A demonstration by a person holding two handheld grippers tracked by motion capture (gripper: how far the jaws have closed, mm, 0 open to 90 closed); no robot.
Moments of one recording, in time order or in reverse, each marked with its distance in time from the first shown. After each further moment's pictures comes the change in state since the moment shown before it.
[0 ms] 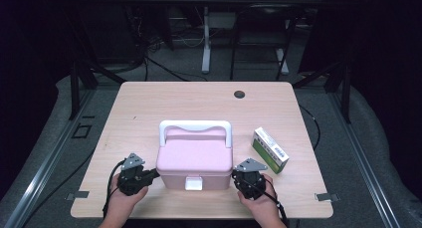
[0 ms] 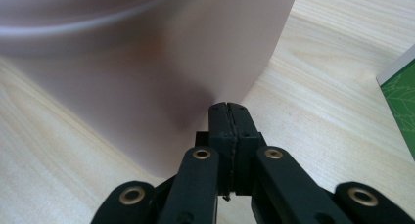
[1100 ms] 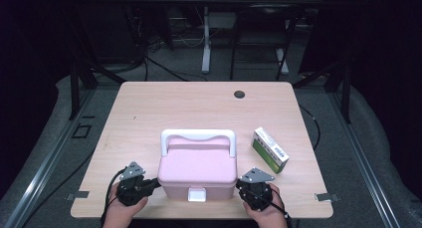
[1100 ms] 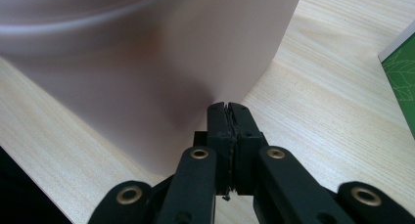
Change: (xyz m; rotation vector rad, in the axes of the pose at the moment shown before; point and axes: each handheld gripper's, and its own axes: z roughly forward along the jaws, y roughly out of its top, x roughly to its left) left arm -0.016 -0.013 -0.012 0.022 -0.054 0.011; right arm 0.003 -0.018 -0.023 0.010 0.025 -0.030
